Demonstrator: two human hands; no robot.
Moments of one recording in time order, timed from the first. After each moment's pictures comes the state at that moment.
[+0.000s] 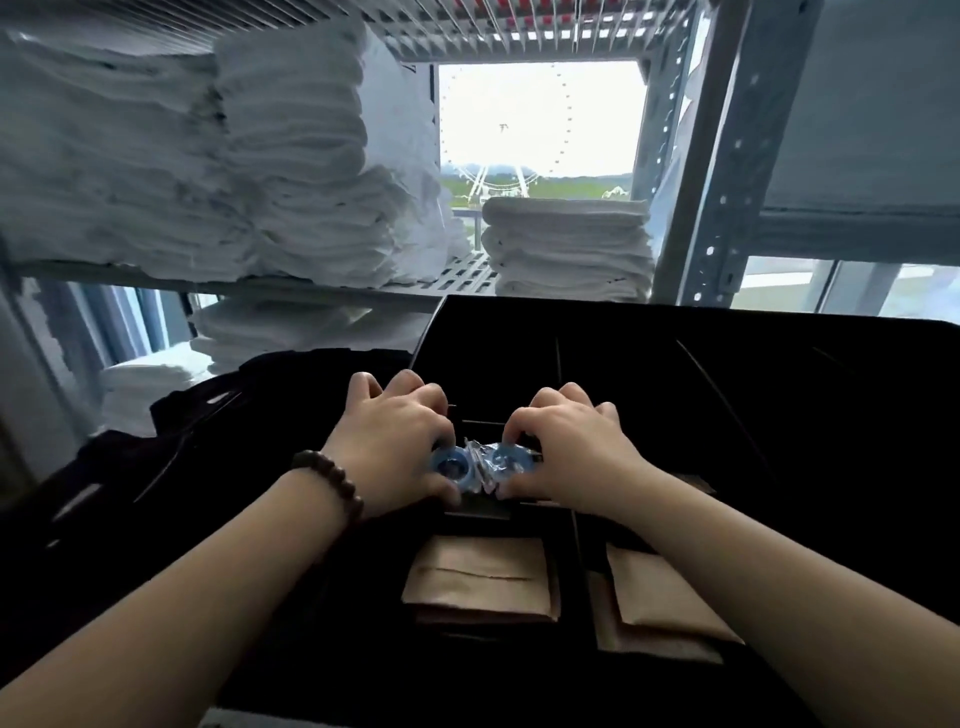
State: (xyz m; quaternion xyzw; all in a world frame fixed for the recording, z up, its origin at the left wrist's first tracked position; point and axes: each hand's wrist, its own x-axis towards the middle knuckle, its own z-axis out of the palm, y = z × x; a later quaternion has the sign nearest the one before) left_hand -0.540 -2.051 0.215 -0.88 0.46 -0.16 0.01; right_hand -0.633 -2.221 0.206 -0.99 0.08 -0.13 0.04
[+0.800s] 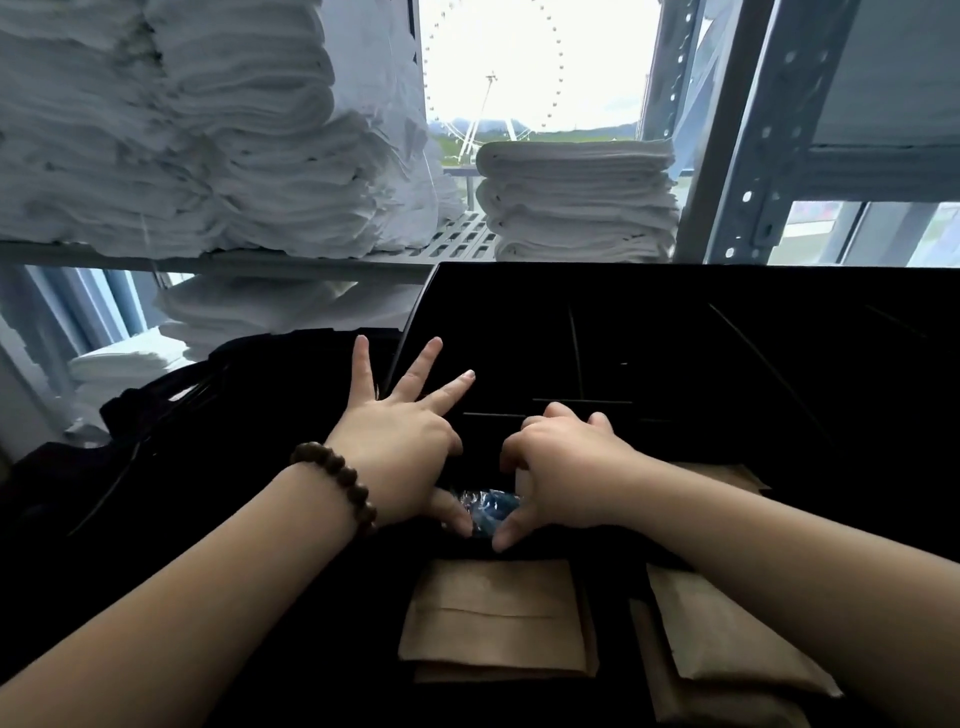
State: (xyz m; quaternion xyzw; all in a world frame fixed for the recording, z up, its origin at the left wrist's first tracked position) left_hand -0.504 -2.084 0.201 -0.87 0.45 -0.05 0.17; right_hand -0.587 -2.229 0.186 -1.00 0.07 0.05 0.02
